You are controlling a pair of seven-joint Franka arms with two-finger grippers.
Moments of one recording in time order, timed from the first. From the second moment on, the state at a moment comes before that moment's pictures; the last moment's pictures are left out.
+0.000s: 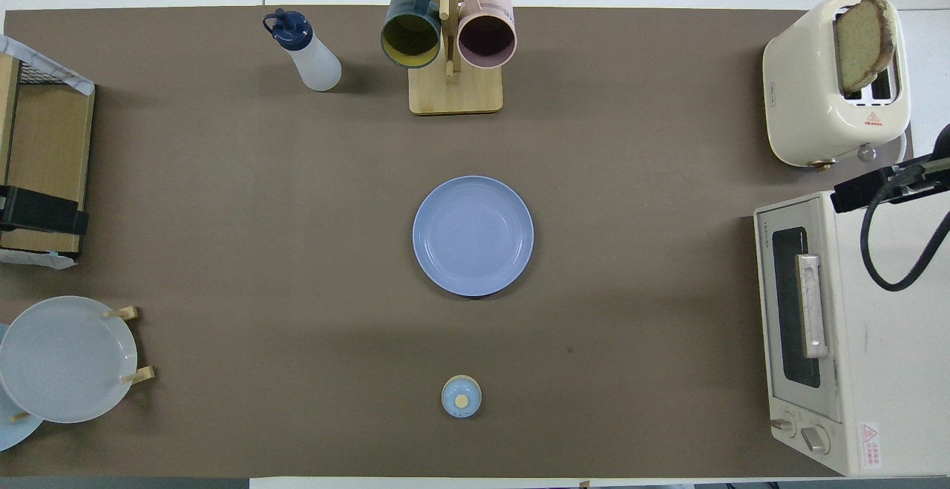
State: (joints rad) left arm -0.07 -0.07 -0.04 -1.52 0.00 1.40 0.06; right arm 0.00 -0.02 0.00 -1.60 -0.05 1.52 -0.20
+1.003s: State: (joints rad) left arm -0.07 -0.02 -0.03 -1.64 -0.01 1.65 0.06; right arm -0.06 0.00 -0.01 -1.70 -0.05 2.08 -0.20
